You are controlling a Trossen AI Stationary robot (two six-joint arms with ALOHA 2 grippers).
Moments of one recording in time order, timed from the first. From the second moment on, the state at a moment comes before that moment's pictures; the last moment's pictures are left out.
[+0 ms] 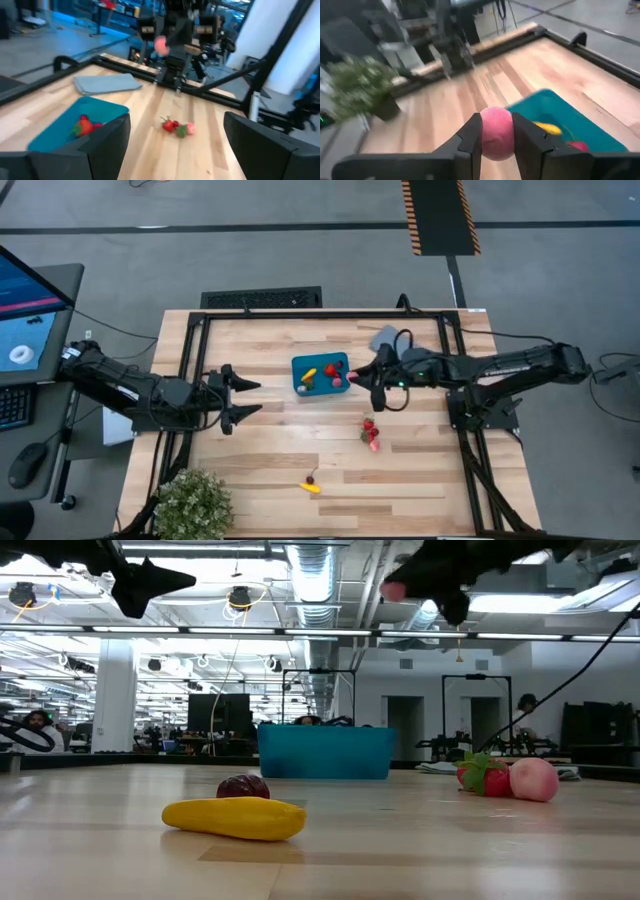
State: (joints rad) left arm -0.38 0.60 0.36 0.17 -0.51 -0.33; right arm 0.01 1.12 0.75 0.04 0.13 0.32
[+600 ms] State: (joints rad) left arm -0.38 0.61 0.36 0.17 -0.61 -0.30; right arm -0.09 1.59 1.18 -0.35 0.12 -0.07
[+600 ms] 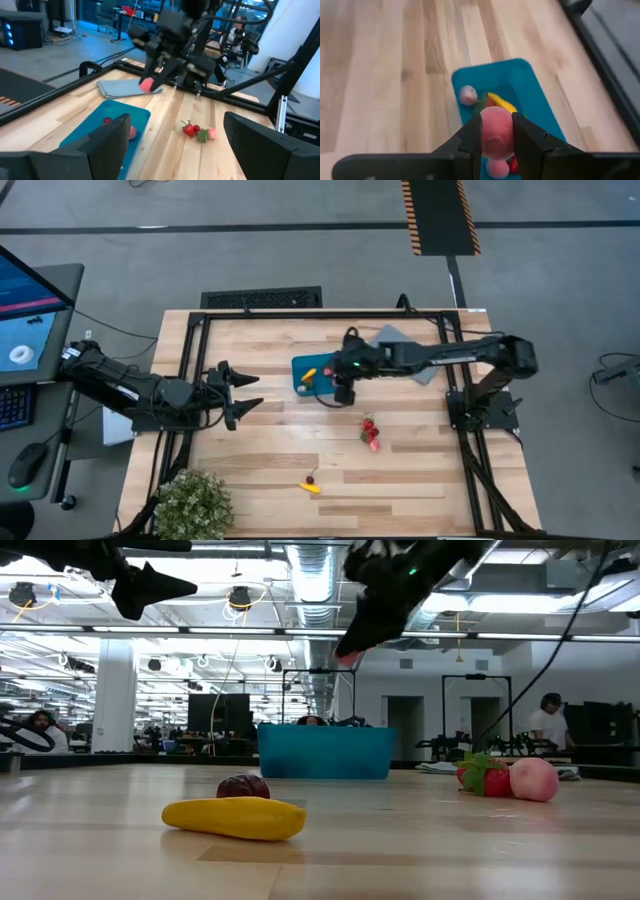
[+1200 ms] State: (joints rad) left arm -0.38 0.61 0.36 0.16 -0.58 -0.30; right arm -0.27 1.74 1.27 -0.37 -0.09 -0.05
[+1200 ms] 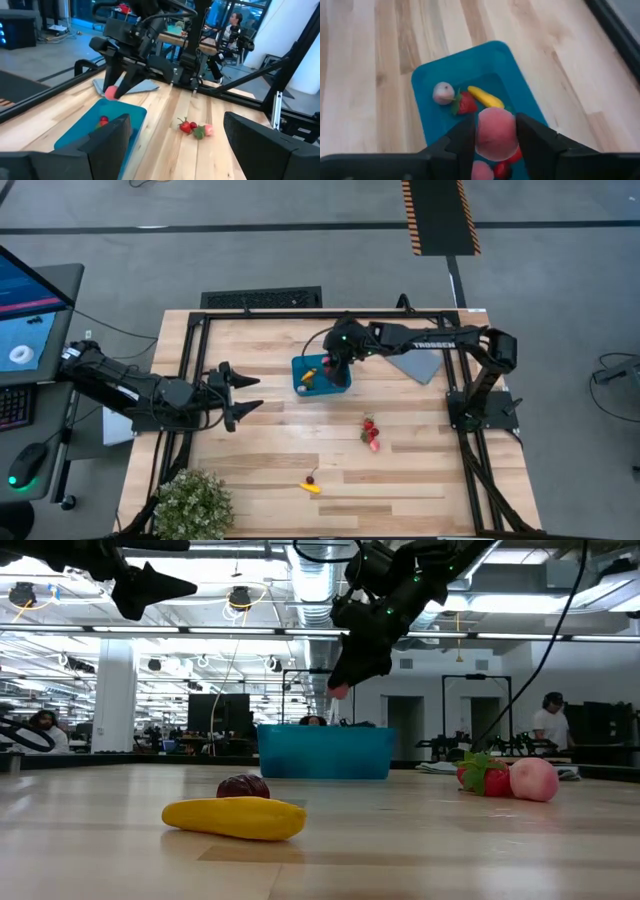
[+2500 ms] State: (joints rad) left arm -0.38 0.71 0.36 0.06 -0.33 -0.51; right arm 0.21 1.47 1.27 -0.43 0.20 0.18
